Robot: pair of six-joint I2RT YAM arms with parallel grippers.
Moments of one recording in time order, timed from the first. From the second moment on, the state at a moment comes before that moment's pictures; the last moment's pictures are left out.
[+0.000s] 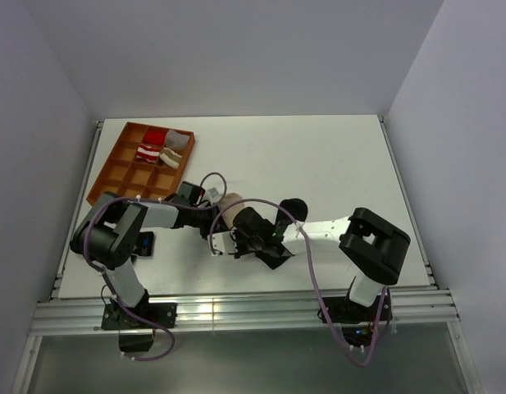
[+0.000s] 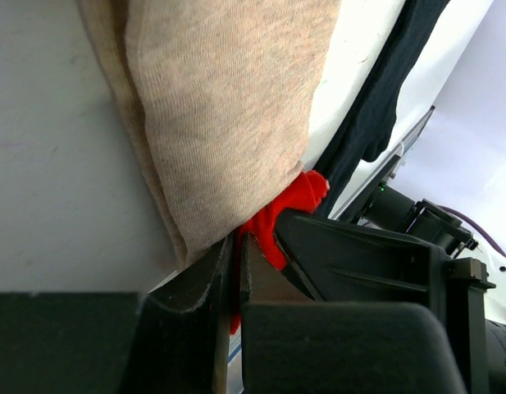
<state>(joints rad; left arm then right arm) -0.45 1.77 0.73 0.03 0.72 -0.80 1.02 1.66 0.80 0.01 -0.05 -0.82</state>
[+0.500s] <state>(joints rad) -0.45 1.58 0.61 0.09 0.52 -0.92 0.92 1.68 1.03 -0.35 -0.29 -0.71</state>
